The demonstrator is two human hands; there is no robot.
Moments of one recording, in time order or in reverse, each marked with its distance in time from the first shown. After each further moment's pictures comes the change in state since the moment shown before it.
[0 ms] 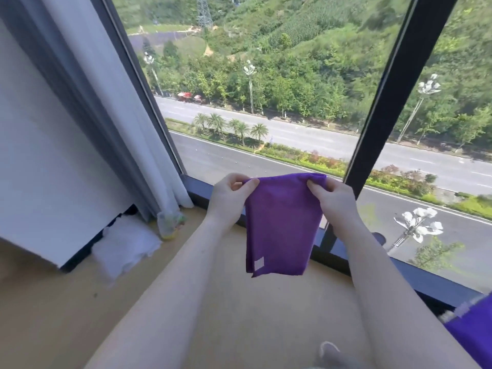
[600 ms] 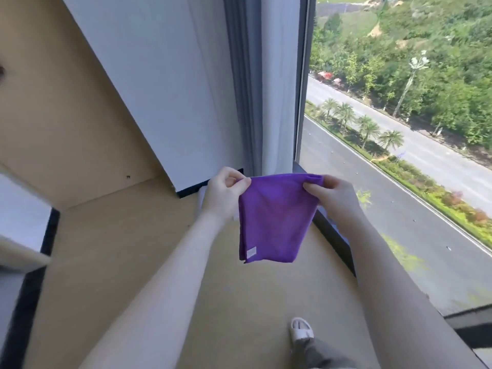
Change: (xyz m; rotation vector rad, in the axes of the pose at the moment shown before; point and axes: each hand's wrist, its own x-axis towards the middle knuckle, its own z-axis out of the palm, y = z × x) left_hand 0.002 -0.032 -0.235 0.041 0.674 -0.123; right_hand 0.058 -0.043 0.283 -0.059 -0.732 -0.073
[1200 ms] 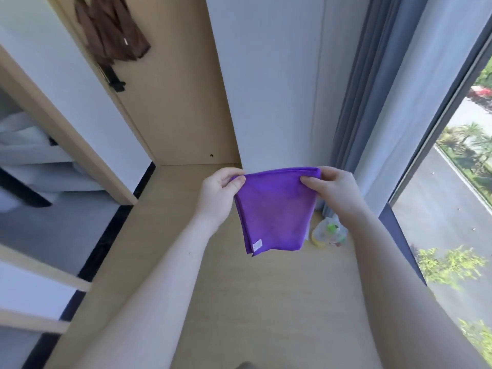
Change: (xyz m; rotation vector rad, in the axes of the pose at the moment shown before) left_hand 0.099 0.007 -0.097 0.012 0.462 -0.034; right_hand 0.196 -0.066 0.152 -0.059 -0.542 -0.130
